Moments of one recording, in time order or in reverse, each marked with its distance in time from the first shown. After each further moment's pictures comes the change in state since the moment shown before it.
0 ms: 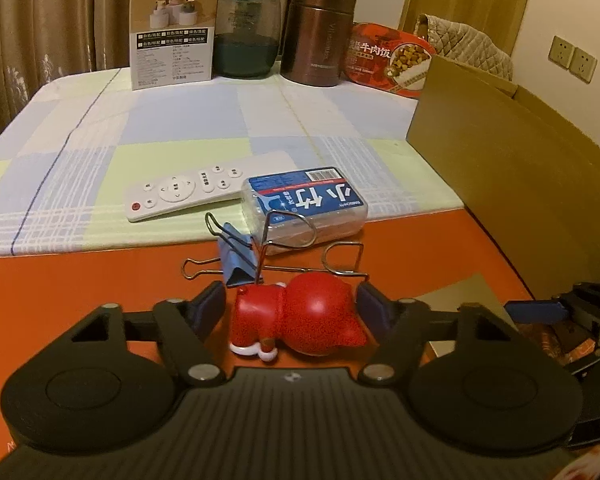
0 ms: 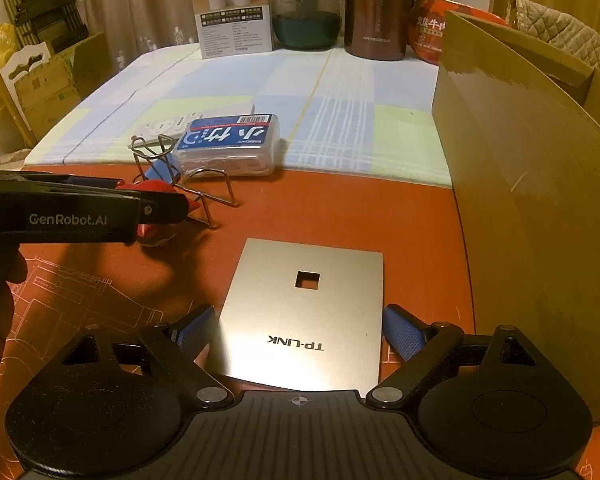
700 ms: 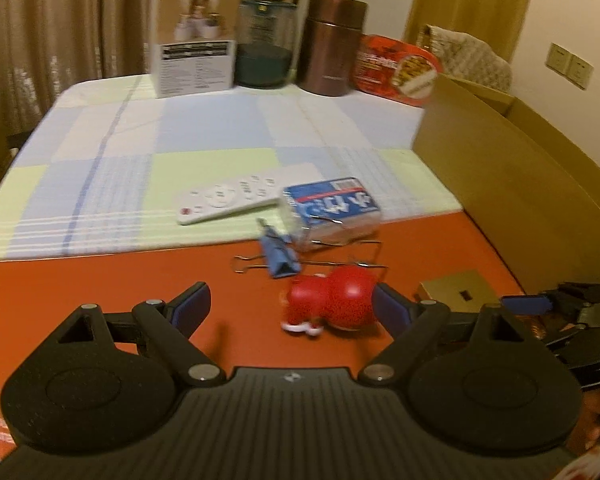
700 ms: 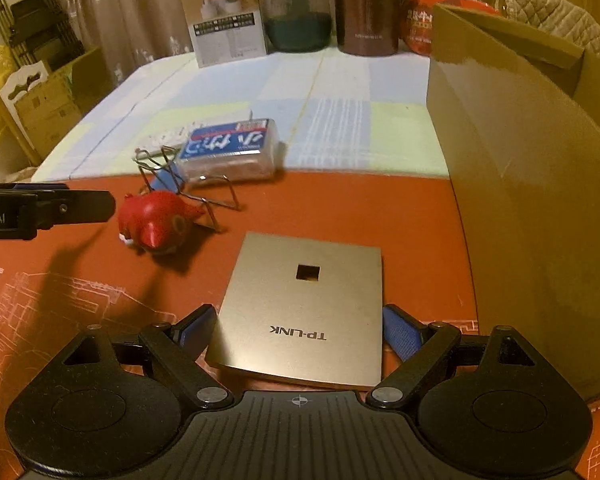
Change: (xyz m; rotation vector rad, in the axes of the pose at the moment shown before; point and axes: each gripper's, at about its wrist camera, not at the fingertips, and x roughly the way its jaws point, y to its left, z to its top) left arm -0.044 0.021 0.005 0.010 0.009 -0.002; right arm -0.008 -0.006 -0.002 0.068 -0.002 0.033
